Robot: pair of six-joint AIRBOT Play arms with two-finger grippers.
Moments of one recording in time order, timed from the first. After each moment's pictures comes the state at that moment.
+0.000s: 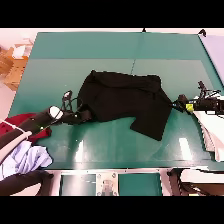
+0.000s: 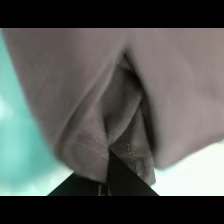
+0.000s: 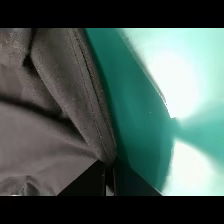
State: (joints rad) left arm -0.35 -1.27 0.65 0.80 -0.56 -1.50; right arm -0.52 -1.46 0.90 -0.75 1.07 1.09
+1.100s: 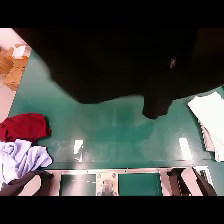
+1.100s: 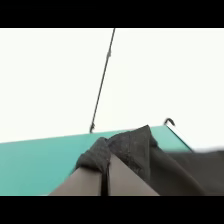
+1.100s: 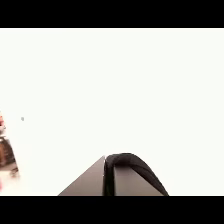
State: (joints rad) left arm 0.26 -0.97 2.11 0.81 -1.22 -1.49; right arm -0.87 -0.78 1.77 0.05 1.14 1.19
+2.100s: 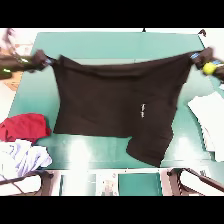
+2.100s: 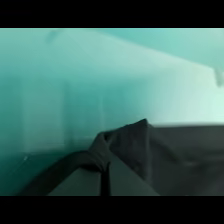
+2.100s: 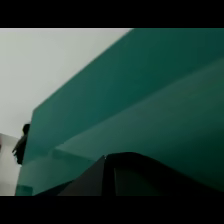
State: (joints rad) left arm 0.18 -1.45 1.28 0.51 -0.87 -1.07; right arm -0.34 -1.24 1.05 -0.26 0.74 1.03
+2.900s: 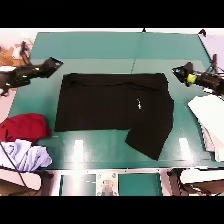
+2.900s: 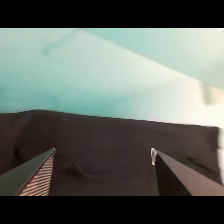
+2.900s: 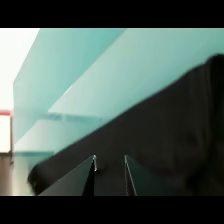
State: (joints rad) left arm 0.28 -1.66 1.37 0.30 -0.93 -0.84; right arm -0.47 -1.53 1.17 -0.31 0.99 1.04
